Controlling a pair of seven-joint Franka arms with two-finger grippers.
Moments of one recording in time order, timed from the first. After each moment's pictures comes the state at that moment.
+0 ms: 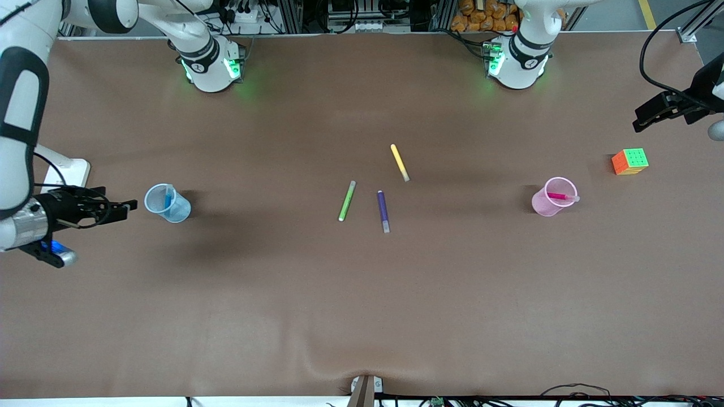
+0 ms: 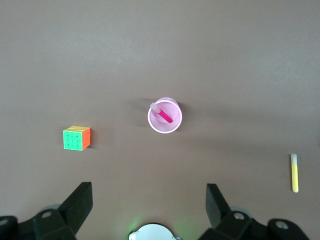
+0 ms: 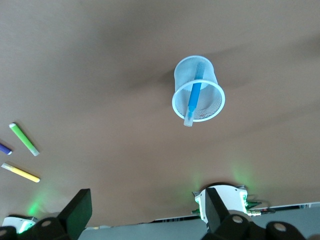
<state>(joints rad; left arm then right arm) 0.08 -0.11 -0.08 -1.66 0.06 1.51 -0.14 0.05 0.63 -0.31 -1.06 0.36 1.11 0.17</state>
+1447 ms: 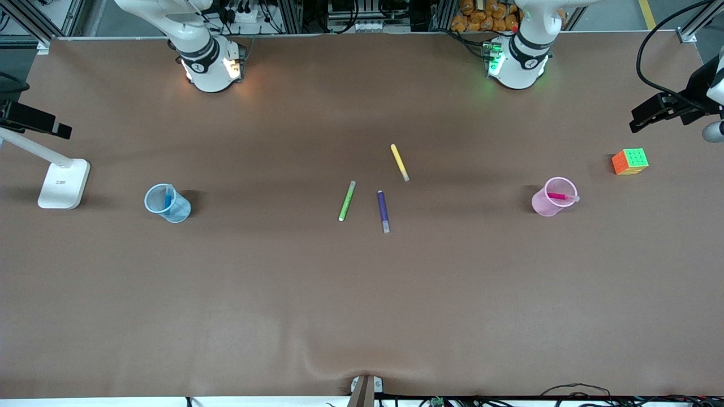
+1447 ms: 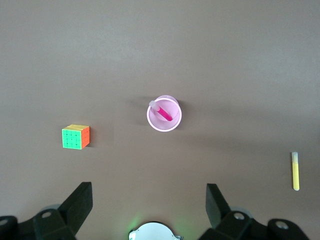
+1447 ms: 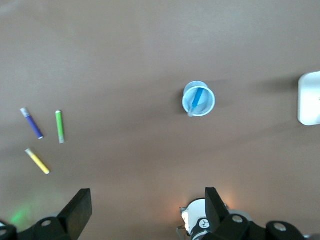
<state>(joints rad) 0.08 -0.11 -0.09 -1.67 0.06 1.51 -0.14 0.05 0.29 -0.17 -0.98 0.20 1.05 0.17</state>
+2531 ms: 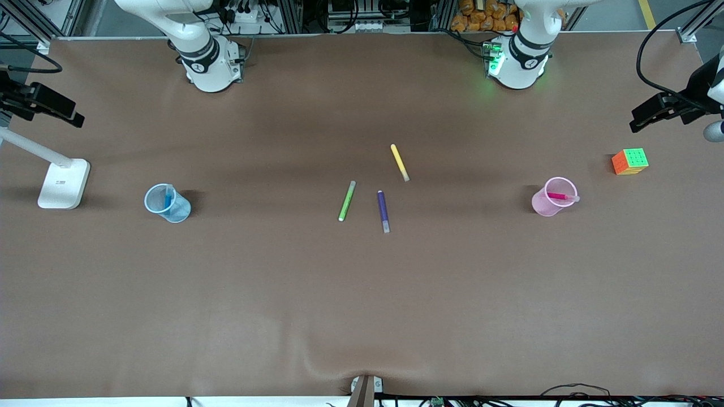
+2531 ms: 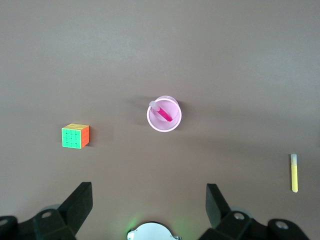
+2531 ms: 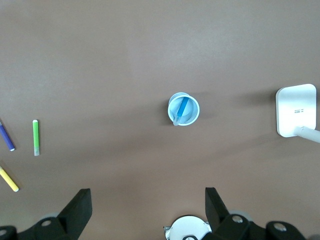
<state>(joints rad) 0.08 -0.11 -0.09 -1.67 0.06 1.51 -0.15 0.04 0.02 -0.06 -1.38 0.05 1.30 0.17</state>
